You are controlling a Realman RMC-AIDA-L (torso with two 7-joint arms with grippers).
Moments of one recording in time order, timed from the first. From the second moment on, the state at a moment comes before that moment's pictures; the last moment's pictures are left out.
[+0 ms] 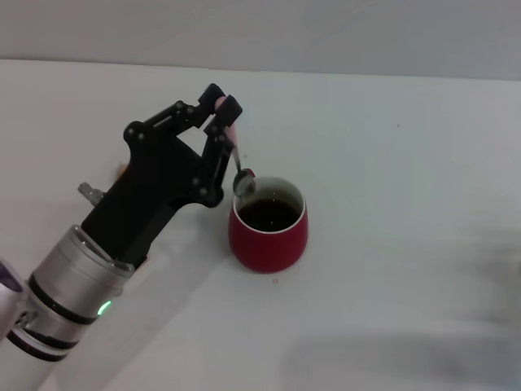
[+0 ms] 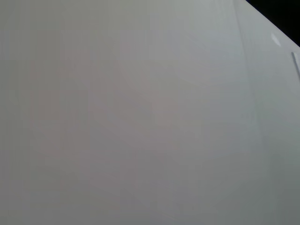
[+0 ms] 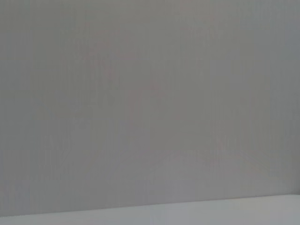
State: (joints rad) left arm -0.40 -2.06 -0.47 -0.37 2.47 1.63 -0.16; right arm 0.16 2.08 0.29 0.46 -1.53 -1.33 -0.21
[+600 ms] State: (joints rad) left arm -0.43 -2.07 -0.46 -0.37 2.49 1.50 -0.16; right arm 0.15 2.09 0.28 0.47 -1.53 -1.33 -0.21
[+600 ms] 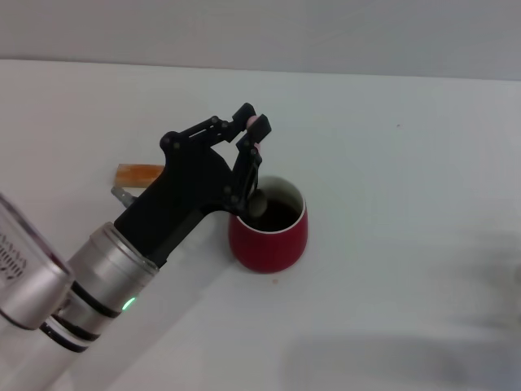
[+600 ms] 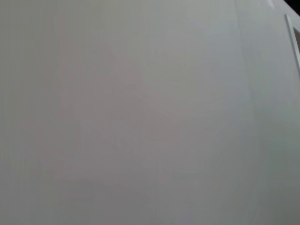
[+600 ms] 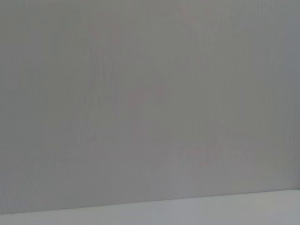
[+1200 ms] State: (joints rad) left arm -0.48 -2.08 -0.47 -0.37 2.49 1.29 -0.08; right arm 0.13 2.08 0.27 0.49 -1.54 -1.34 -0.21
